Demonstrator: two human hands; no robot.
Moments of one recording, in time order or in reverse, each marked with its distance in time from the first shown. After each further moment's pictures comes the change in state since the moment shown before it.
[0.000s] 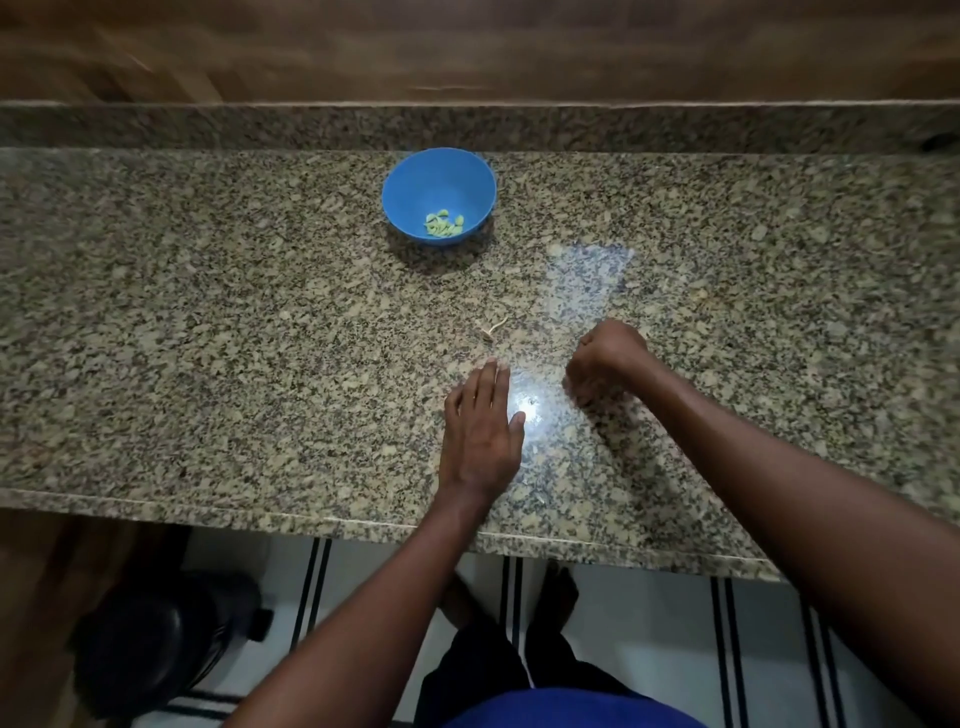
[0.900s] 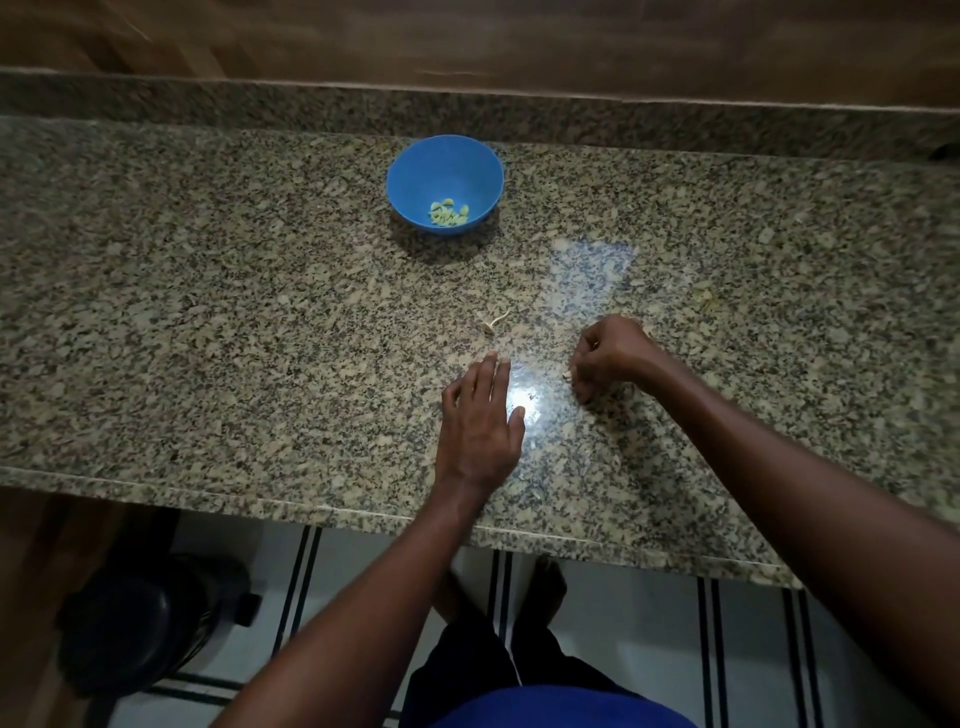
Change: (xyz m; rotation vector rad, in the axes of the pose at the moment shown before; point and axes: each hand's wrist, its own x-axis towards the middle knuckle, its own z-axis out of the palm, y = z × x) left_hand 0.000 0.001 -0.002 -0.009 -0.003 -0.023; right_hand 0.011 0.019 -0.010 0.051 -0.141 -0.187
